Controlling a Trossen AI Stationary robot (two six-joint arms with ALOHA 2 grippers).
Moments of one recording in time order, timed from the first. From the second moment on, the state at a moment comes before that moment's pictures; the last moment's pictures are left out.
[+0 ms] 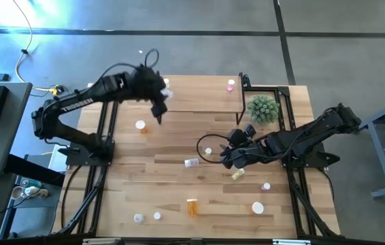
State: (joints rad) left arm 0.54 1.32 1.36 -0.82 -0.18 0.12; right arm 0.34 1.38 1.13 -0.73 0.70 0.76
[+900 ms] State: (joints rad) left arm 0.72 1.85 1.85 -0.98 0.00 0.19; right arm 0.27 1.38 1.13 -0.76 0.68 0.76
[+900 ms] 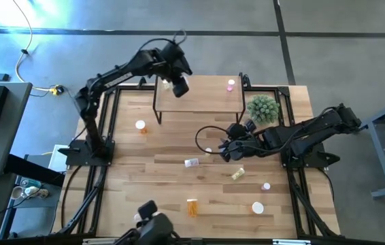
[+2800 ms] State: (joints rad) left arm 0.70 1.93 1.99 -1.00 -0.04 0.21; right arm 0.27 1.38 1.13 -0.78 0.68 0.73
